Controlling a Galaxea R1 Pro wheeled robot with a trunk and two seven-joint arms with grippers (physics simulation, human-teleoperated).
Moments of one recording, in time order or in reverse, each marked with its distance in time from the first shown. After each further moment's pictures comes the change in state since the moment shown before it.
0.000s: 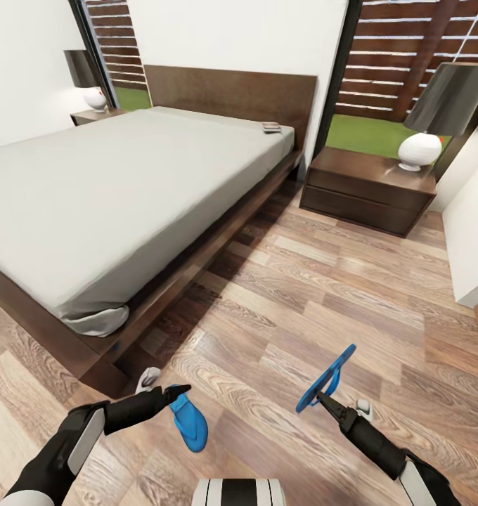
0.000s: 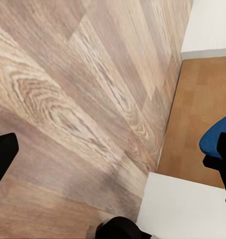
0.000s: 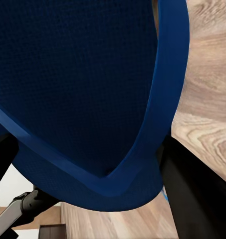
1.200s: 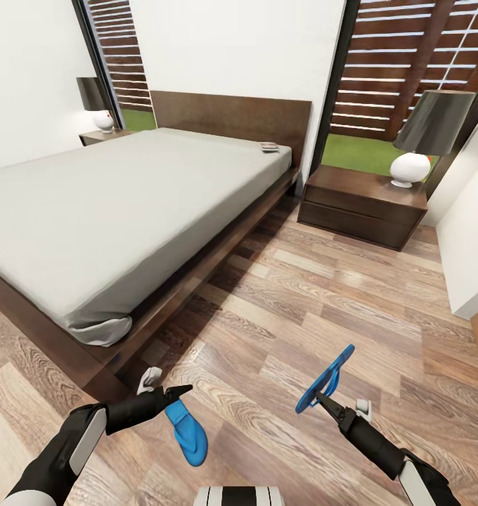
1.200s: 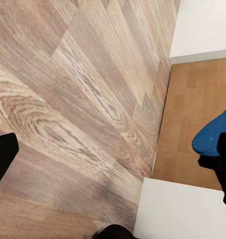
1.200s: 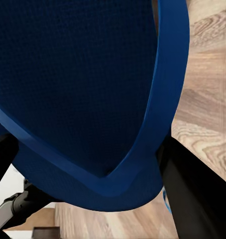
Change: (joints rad) left arm 0.000 -0.006 -0.002 0.000 0.001 0.000 -0.002; right arm 0.000 0.002 0.003 -0.001 0.005 -0.001 -0.036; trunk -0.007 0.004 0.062
